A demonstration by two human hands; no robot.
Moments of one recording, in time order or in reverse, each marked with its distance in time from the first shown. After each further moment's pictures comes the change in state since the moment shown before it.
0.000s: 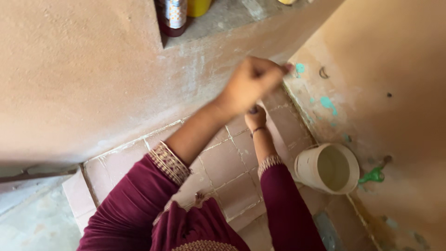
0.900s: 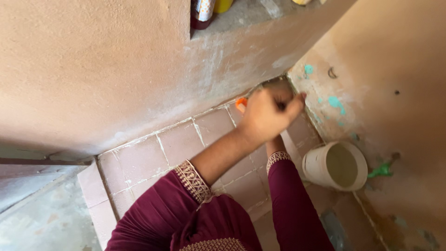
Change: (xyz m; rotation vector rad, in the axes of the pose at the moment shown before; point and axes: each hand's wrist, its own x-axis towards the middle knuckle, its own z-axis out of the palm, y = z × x) left_hand -0.094 0.050 0.040 0.352 0.284 -0.002; right_hand -0.127 -0.196 -0.083 2.659 -0.488 -0.026
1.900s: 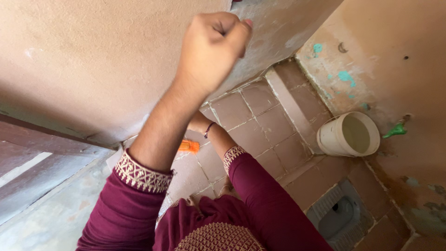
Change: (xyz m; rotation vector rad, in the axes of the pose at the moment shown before) left_hand -0.054 0.049 -0.246 0.000 0.038 0.129; right_hand -0.107 0.206 -0.219 -2.062 -0.255 0.781
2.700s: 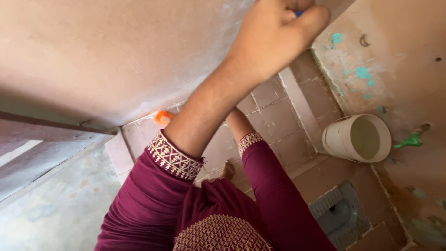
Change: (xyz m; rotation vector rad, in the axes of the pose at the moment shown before) left_hand 0.056 -0.017 0.110 -0.200 -0.047 0.108; right_hand 0.007 0.047 -0.110 0.130 0.210 -0.067
